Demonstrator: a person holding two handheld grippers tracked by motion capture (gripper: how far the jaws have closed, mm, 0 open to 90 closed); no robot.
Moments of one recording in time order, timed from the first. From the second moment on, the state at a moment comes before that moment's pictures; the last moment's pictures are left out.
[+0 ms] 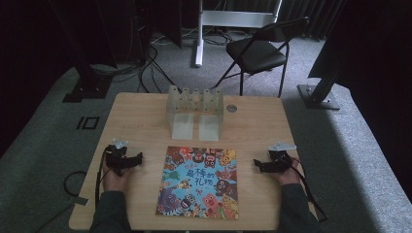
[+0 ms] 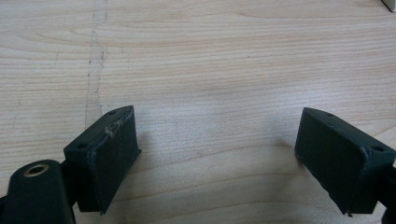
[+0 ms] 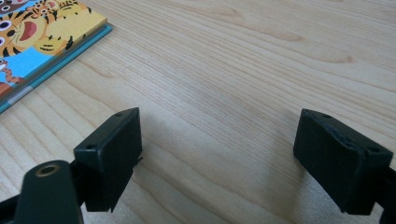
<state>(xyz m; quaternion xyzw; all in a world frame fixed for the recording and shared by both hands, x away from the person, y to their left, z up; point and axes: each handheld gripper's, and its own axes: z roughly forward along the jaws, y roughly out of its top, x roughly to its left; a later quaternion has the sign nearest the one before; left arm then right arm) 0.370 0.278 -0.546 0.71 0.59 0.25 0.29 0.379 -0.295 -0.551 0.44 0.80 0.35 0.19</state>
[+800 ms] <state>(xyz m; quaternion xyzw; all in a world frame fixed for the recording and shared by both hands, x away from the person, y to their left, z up) 0.359 0.276 -0.545 0.73 0.57 0.24 0.30 0.378 -0.290 -0.551 0.44 0.81 0.35 0.19</state>
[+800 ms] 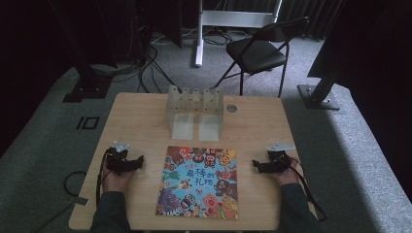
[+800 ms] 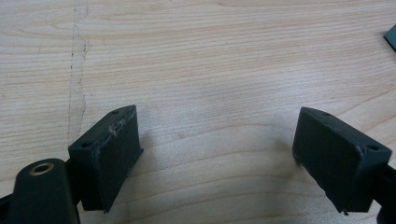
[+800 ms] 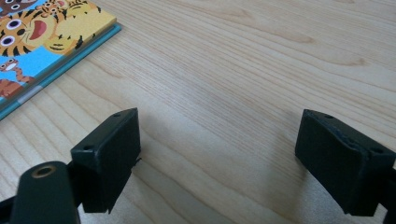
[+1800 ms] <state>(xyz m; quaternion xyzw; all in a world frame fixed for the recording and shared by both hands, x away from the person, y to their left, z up) 0.332 0.241 -0.531 0.77 0.51 0.21 0.31 0.361 -0.245 -0.515 0.37 0.83 0.38 0.19</state>
